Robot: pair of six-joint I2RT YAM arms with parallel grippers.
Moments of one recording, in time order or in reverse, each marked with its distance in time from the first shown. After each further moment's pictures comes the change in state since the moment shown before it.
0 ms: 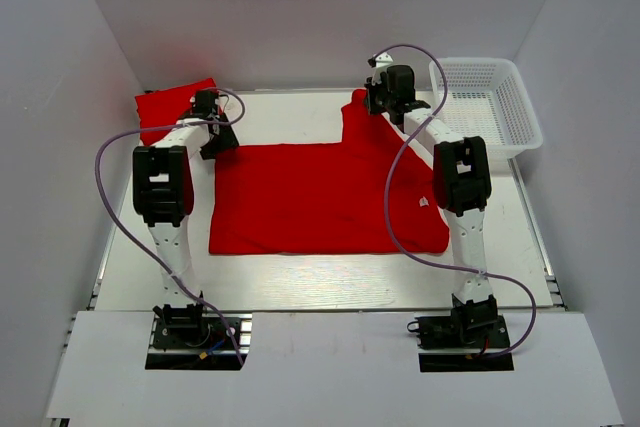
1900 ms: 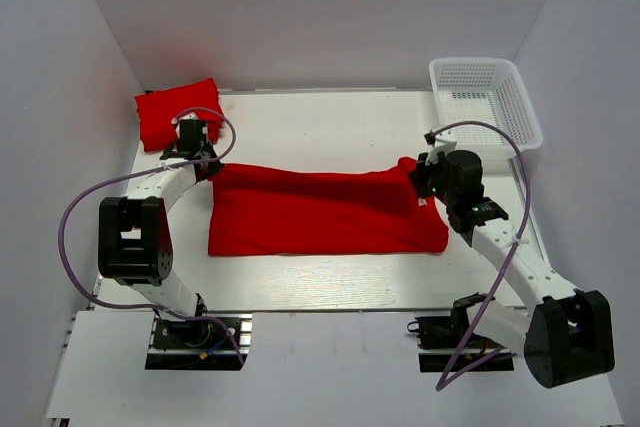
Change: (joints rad) left arm -0.011 -0.548 -0.585 0.192 -0.044 -0.050; right arm 0.001 -1.304 -1.289 0.013 0.100 0.080
